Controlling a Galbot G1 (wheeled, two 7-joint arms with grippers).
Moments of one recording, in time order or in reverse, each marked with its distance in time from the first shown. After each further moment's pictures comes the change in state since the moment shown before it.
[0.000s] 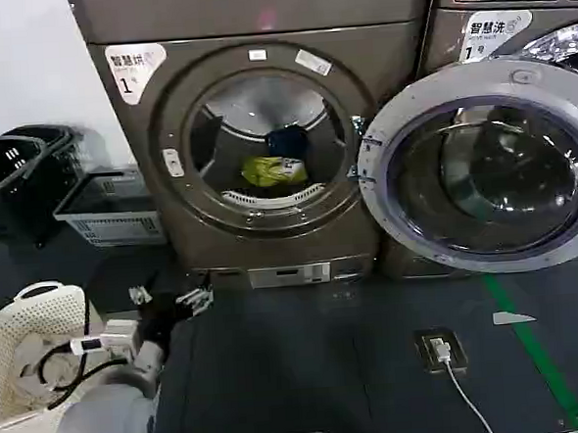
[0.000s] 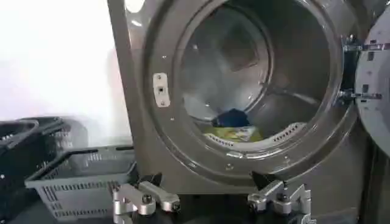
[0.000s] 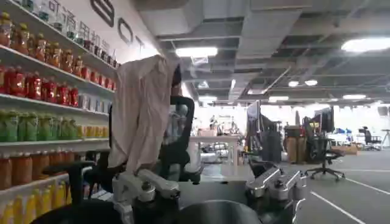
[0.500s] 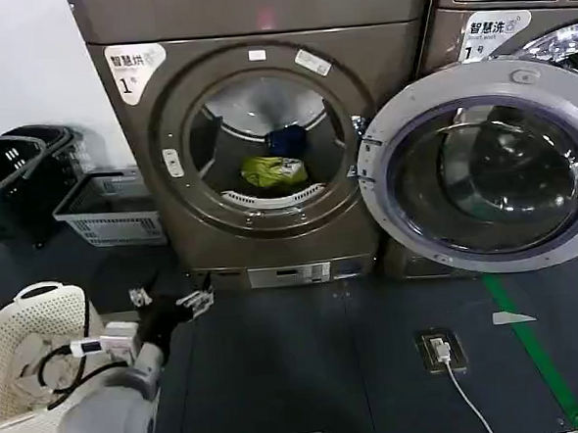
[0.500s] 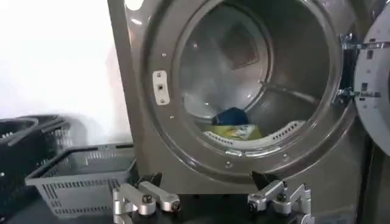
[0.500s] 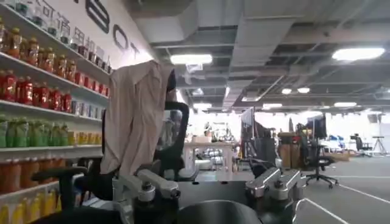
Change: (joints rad) left arm 0.014 -0.002 -0.001 -0.006 0.000 0.000 0.001; right arm -0.005 0.003 -0.027 -0.026 0.011 0.077 0.044
